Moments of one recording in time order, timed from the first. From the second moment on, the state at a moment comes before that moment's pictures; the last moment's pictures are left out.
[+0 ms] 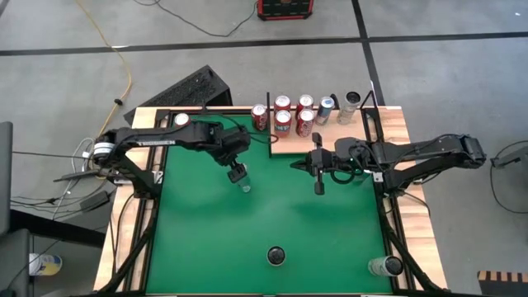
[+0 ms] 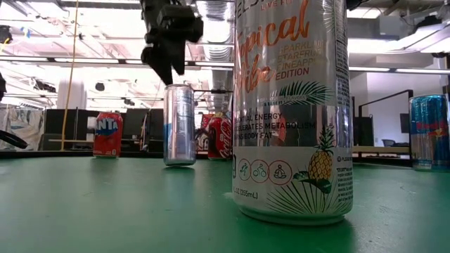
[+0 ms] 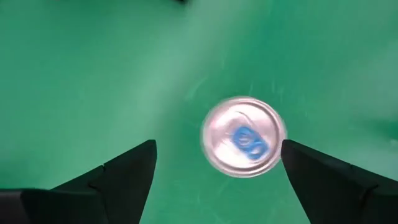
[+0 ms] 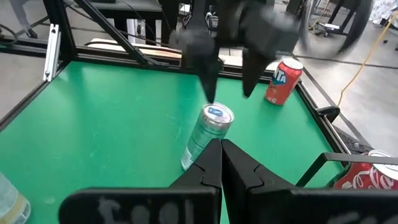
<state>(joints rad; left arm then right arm) 0.18 1.56 1.41 -0.97 -0.04 -0.36 0.04 1.10 0.85 -0.05 0.09 -0.11</state>
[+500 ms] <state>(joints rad) 0.01 1.15 1.25 -0.82 -0.37 -0.24 0.04 1.18 0.85 0.06 0.11 0.06</state>
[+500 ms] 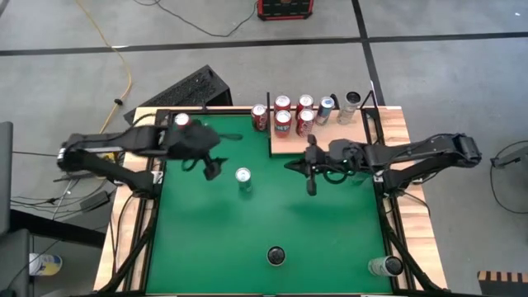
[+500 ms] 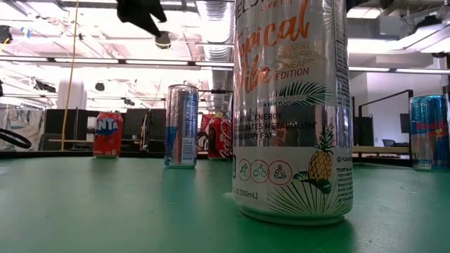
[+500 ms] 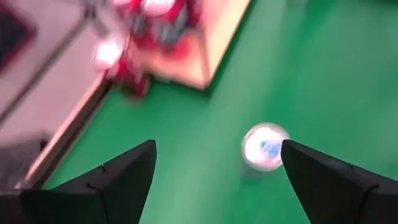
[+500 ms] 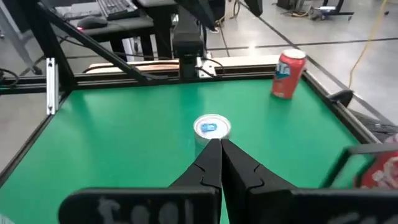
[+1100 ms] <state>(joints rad) -0.14 0.42 0.29 0.15 -0.27 -0.05 0.04 1.56 1.13 0.06 0.10 0.03</state>
